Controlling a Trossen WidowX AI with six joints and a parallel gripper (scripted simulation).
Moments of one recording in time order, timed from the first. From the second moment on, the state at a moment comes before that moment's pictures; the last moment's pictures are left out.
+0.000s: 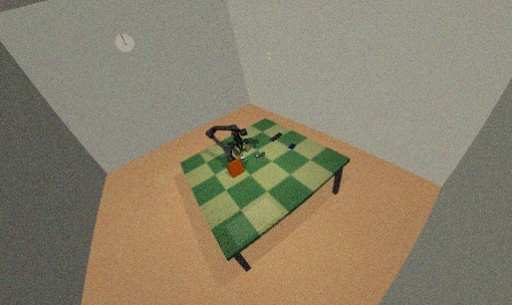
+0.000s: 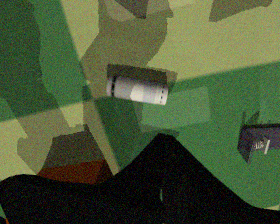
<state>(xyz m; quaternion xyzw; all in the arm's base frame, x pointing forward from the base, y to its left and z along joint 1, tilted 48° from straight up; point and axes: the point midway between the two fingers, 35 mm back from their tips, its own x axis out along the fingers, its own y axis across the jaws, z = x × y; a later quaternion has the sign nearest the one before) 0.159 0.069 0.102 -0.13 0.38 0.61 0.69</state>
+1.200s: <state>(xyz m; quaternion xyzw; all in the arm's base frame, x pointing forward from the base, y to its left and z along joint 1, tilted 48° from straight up) 0.133 0.117 0.069 -0.57 -0.15 0.71 0.40</state>
